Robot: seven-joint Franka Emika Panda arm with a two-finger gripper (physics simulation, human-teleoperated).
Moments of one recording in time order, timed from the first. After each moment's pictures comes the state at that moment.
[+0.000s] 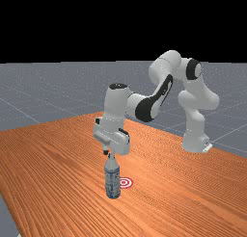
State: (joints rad) arm 0.14 0.65 -0.07 -1.47 -0.07 2.23 0.90
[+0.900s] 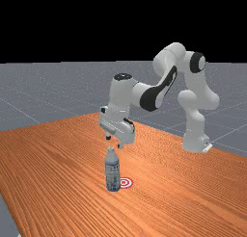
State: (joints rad) arm 0.17 0.50 -0.11 -1.60 -0.13 2.12 0.93
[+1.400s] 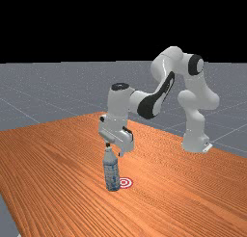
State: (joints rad) arm 0.15 0.56 -0.10 -1.60 -0.12 2.14 0.92
